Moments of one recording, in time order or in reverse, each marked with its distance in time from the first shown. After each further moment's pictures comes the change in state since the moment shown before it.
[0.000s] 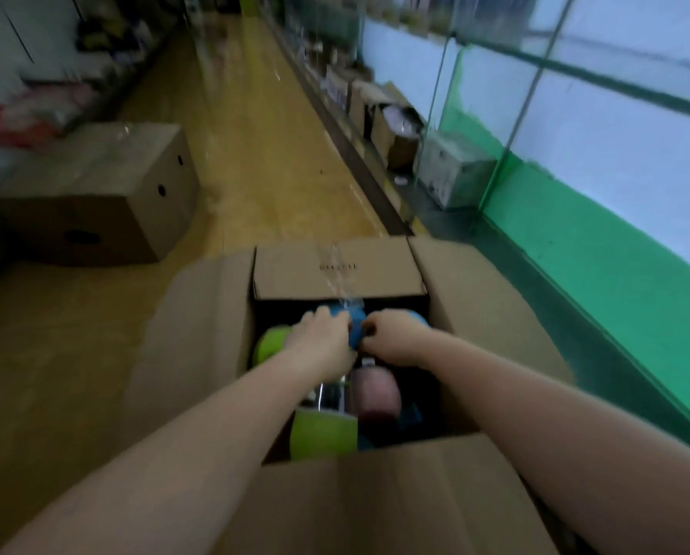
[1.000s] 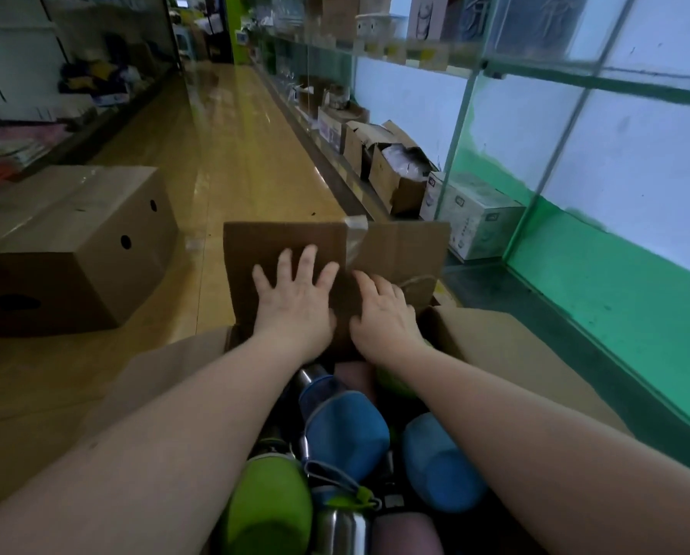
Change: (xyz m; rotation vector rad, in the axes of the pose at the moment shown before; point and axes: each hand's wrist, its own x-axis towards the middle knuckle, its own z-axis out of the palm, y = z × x) left_hand 0.165 -0.046 -0.065 0.237 0.380 -0.002; right_hand 0.151 -0.002 -0.051 0.256 0.432 -0.003
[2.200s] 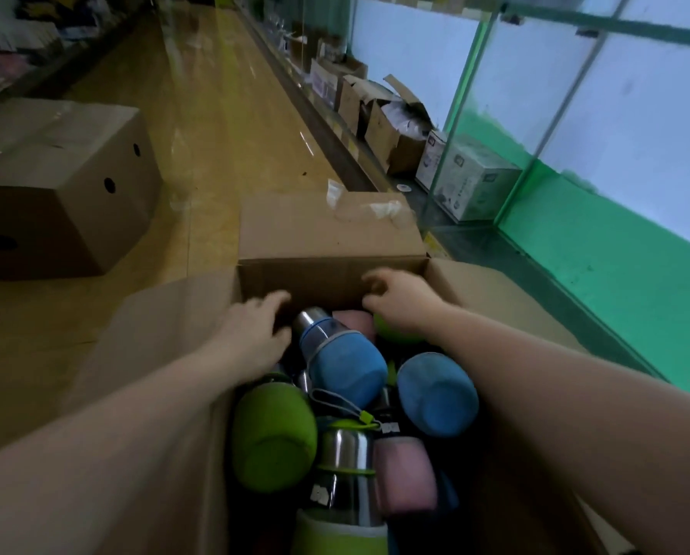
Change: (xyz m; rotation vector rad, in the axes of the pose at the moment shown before) left_hand -0.073 -0.052 0.054 -0.456 -0.225 -0.042; right_hand -0.035 0.010 0.002 -0.020 -0.206 0.093
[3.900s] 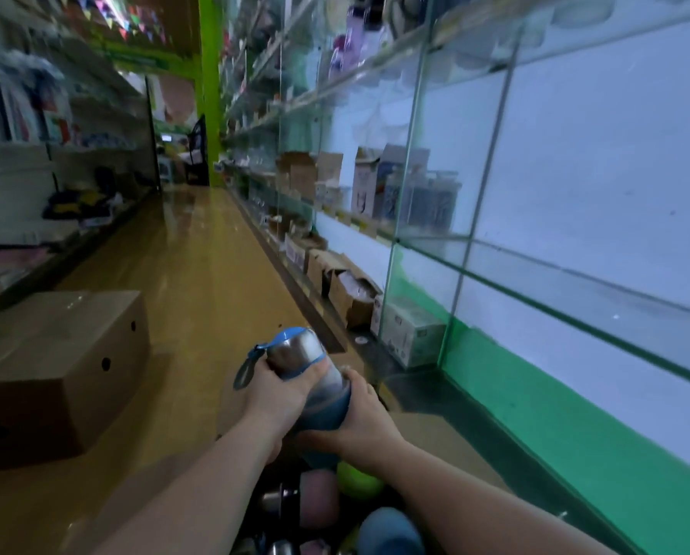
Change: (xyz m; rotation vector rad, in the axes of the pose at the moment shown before) left_hand -0.019 0.123 -0.107 -1.109 0.285 -0.127; right_hand -0.078 -0.042 -0.072 0.395 0.260 -0.130
